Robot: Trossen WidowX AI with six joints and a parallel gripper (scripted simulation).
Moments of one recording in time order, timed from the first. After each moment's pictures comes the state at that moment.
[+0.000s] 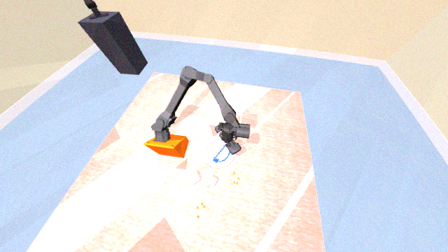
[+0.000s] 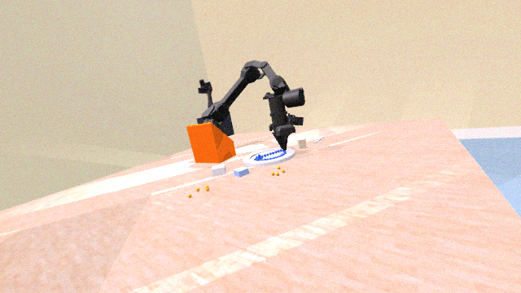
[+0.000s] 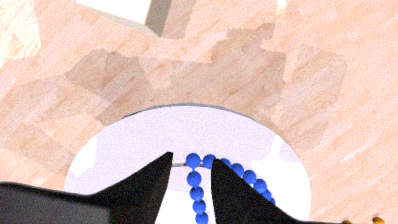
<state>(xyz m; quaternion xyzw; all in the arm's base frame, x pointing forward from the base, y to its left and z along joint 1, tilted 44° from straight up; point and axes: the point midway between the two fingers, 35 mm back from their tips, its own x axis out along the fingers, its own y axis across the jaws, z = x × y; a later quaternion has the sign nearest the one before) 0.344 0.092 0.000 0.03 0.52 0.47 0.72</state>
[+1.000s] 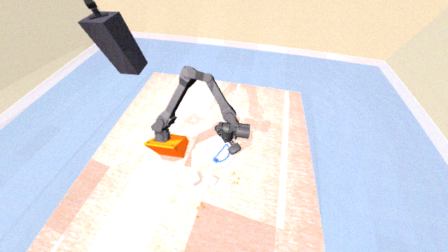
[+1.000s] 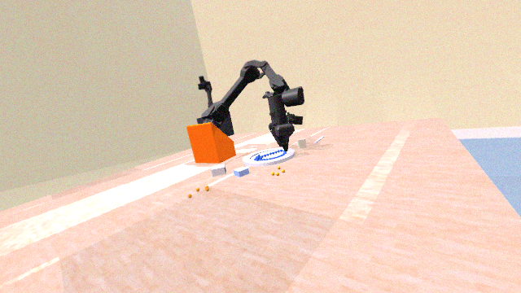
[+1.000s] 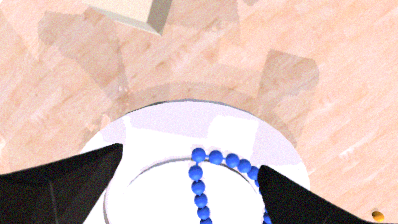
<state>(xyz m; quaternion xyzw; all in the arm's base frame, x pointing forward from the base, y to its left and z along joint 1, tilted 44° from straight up) 0.342 0.089 0.002 0.03 0.52 0.47 0.71</state>
